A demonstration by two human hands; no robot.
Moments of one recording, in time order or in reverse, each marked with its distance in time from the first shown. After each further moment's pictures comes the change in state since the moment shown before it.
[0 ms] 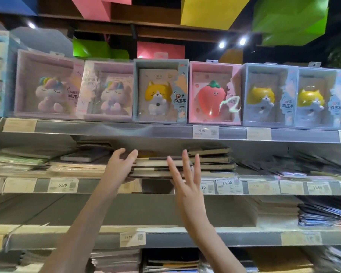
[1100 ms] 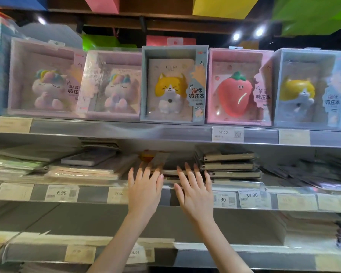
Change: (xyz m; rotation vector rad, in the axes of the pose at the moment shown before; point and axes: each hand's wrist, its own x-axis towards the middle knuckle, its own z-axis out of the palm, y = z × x) left_hand 0.051 -0.084 0.056 1.161 0.151 0.429; right_hand 0.015 0.046 0.091 -0.195 -0.165 0.130
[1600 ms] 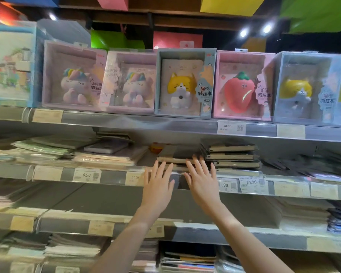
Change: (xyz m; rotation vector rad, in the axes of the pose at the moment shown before) left_hand -0.040 -0.003 -0.015 -0.132 -0.147 0.099; right_hand -0.004 -0.010 -0.030 -0.050 -0.231 0.034
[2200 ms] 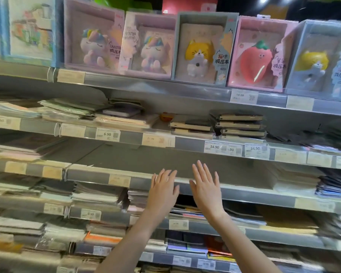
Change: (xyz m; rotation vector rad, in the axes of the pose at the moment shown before) left_hand -0.119 -0.008 0.026 -0.222 -0.123 -0.059; right_hand -0.126 -0.027 0.012 0.005 -0.175 -0.029
